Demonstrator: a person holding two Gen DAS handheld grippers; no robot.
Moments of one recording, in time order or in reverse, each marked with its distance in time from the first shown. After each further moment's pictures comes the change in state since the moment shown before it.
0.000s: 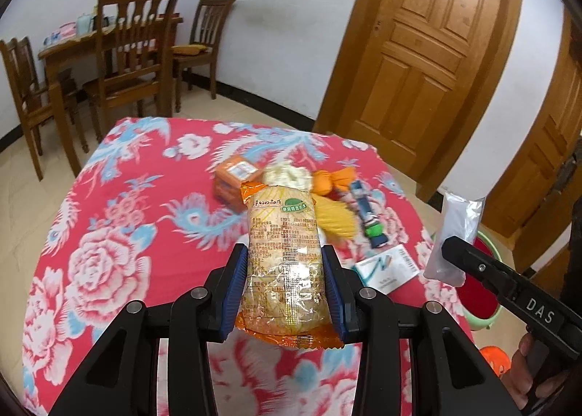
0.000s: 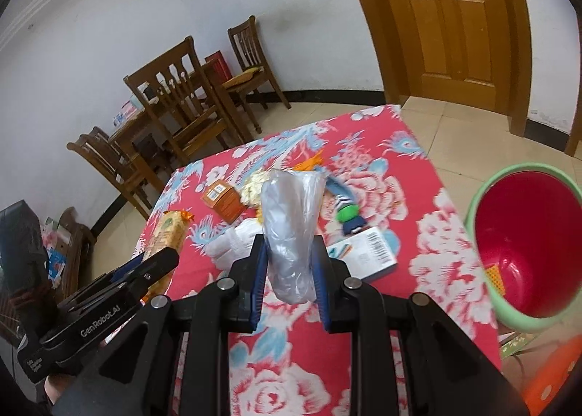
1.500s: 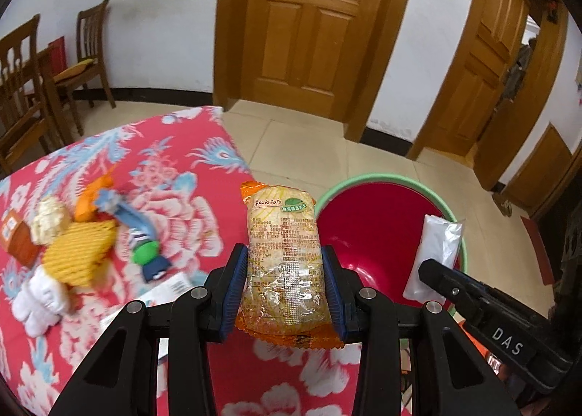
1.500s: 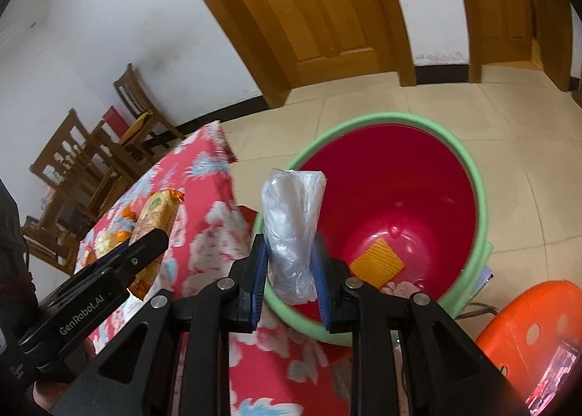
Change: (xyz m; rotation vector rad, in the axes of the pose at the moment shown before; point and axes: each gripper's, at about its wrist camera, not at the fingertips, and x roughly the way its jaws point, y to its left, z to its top) left arm 0.106 -0.220 -0.009 0.309 0.150 -0.196; right arm -0.040 -0.207 -0.016 0.358 -0.043 -0.284
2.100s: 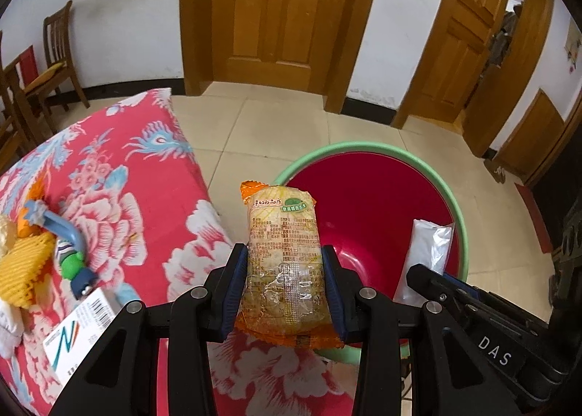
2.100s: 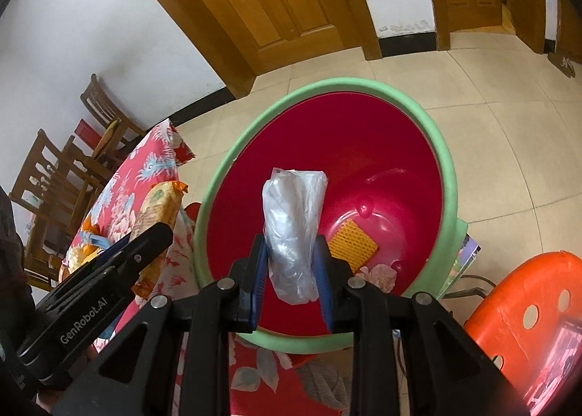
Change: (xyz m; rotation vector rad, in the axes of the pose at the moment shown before) left arm 0.050 -0.044 0.001 0.087 0.095 -0.038; right arm 0.024 -0.046 -0.002 0.122 0.057 -0.074
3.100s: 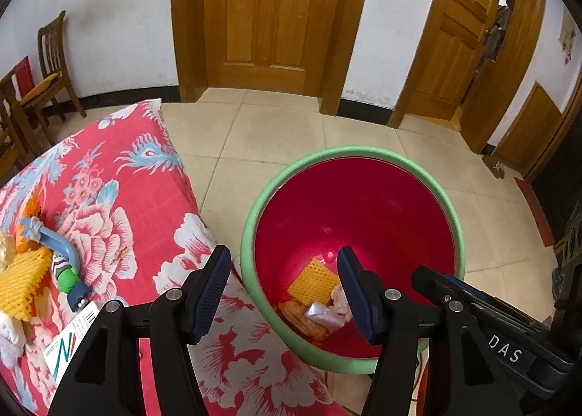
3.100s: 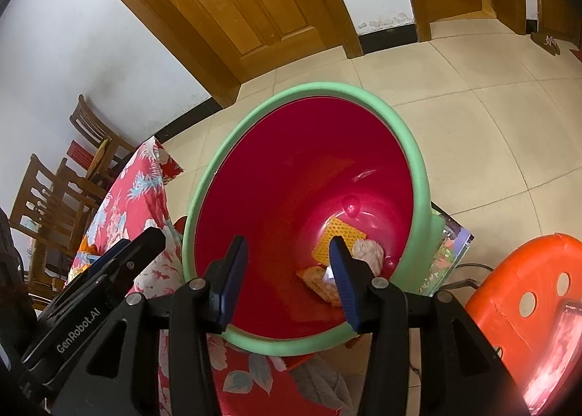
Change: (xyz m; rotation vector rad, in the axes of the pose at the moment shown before) left arm 0.000 -0.009 0.004 0.025 -0.018 0.004; right arm -0.006 -0.021 0.003 0.082 -0.018 -0.015
